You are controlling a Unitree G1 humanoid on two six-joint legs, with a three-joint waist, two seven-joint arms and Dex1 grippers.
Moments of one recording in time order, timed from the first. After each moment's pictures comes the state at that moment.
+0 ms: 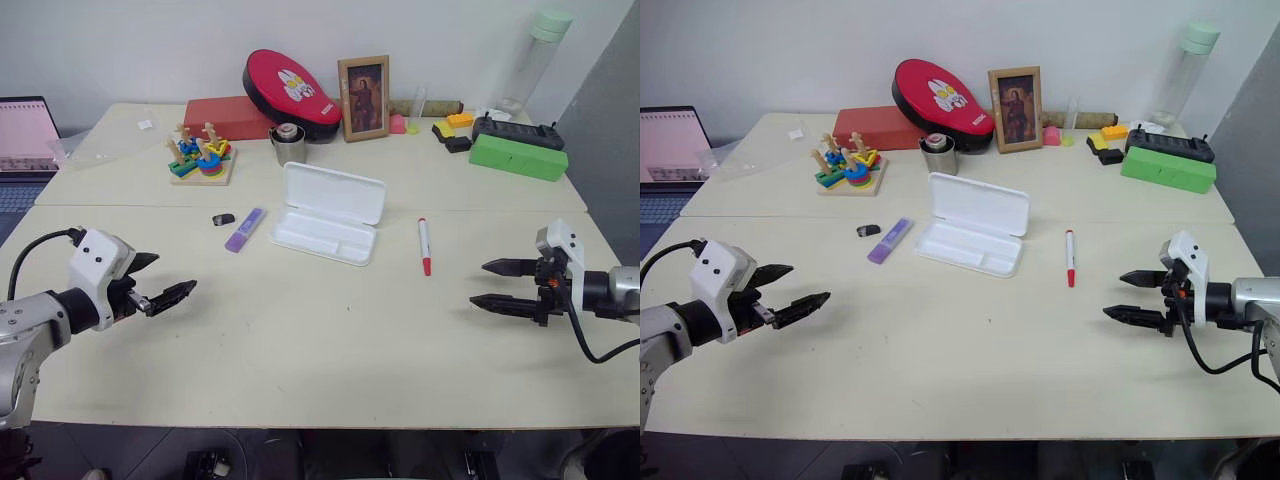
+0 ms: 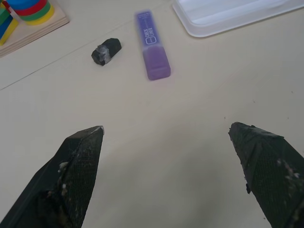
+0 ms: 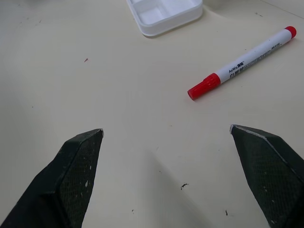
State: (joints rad) left arm 0.01 0.93 0.40 -0.12 -0.42 0.49 -0.86; right arm -0.26 -0.99 -0.13 -0.07 0.53 0.64 1.18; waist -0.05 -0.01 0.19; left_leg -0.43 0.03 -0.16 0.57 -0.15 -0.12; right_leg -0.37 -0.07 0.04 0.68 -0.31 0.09
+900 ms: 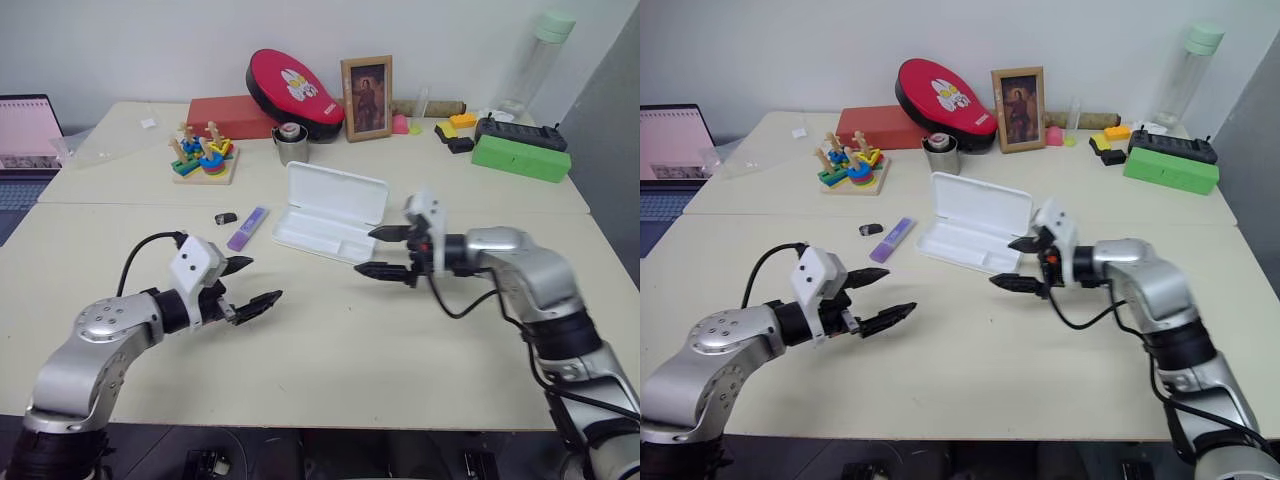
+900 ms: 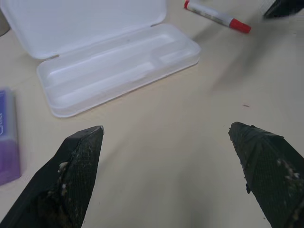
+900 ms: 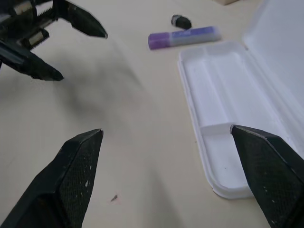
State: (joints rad) left arm -0.16 0.73 0.12 -0.39 -0.48 0.58 -0.79; right arm -0.75 -0.45 0.30 0.08 0.32 0.68 0.92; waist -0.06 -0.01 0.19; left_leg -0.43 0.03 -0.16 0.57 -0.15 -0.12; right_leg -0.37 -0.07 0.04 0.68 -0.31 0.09
